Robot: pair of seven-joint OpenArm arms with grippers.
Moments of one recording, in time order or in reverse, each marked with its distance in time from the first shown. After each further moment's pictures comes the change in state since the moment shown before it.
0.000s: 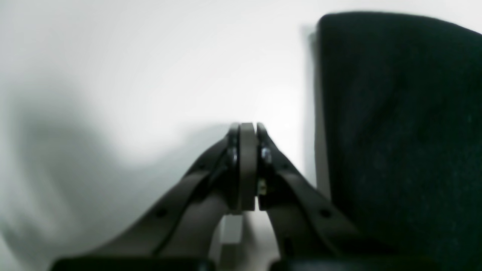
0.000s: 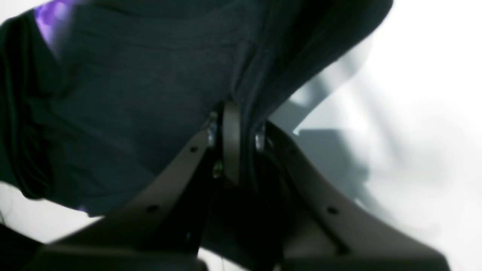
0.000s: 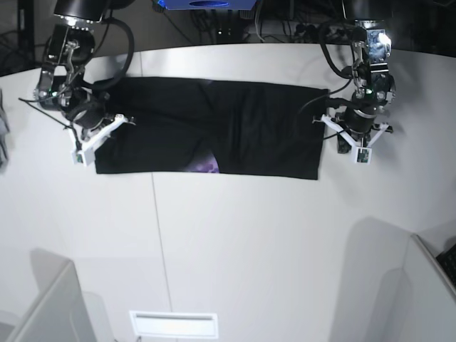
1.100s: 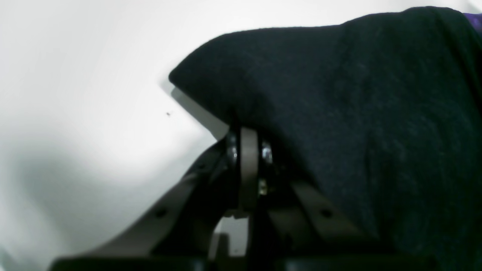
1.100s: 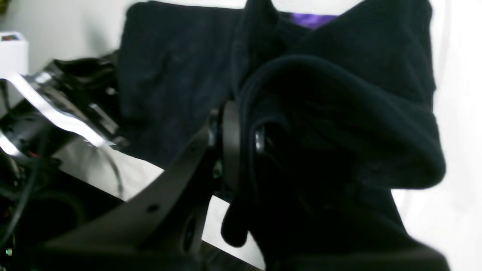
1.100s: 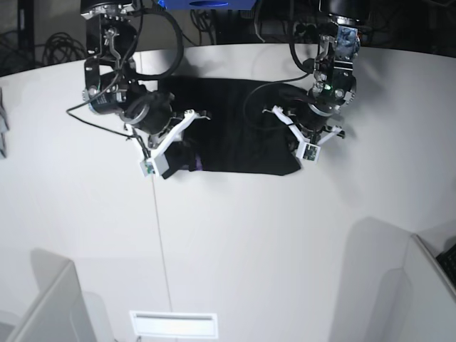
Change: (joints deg) left arm -0.1 3.6 13.8 1.3 -0.1 0.7 -1.7; right arm -0.7 -4.0 -24.8 13.7 0.1 -12.7 0.0
